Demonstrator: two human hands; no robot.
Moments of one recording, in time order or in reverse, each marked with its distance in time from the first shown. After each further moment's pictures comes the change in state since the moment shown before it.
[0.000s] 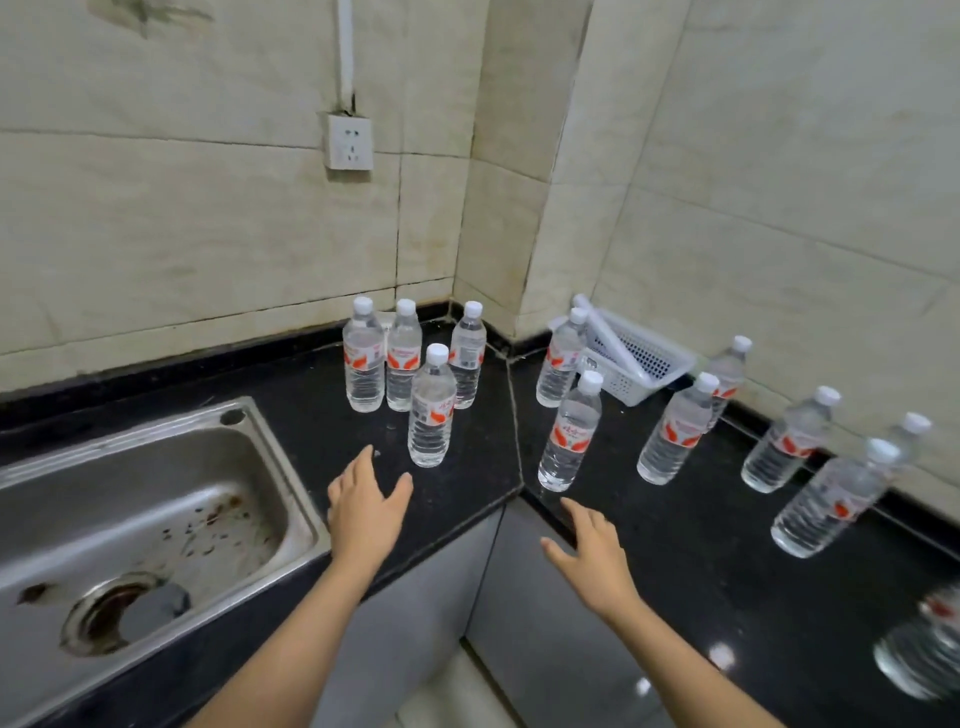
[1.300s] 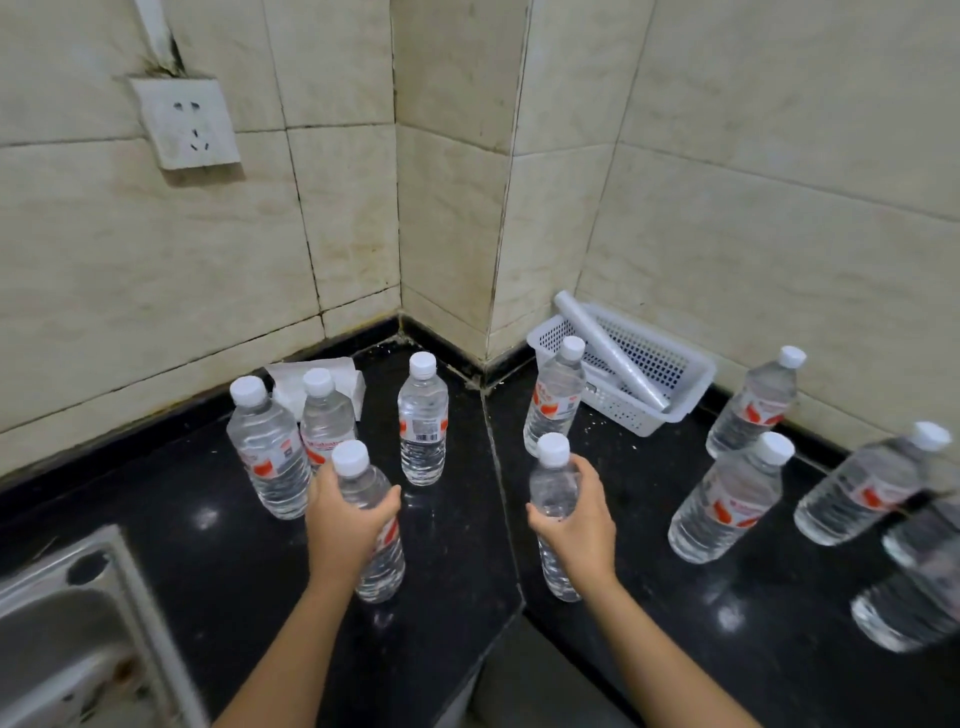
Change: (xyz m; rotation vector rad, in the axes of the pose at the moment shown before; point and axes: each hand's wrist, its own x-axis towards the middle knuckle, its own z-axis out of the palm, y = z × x) left_hand 0.211 0.037 0.106 -0.258 0.019 0.095; right_hand 0.238 0.002 0.016 0.442 0.384 0.093
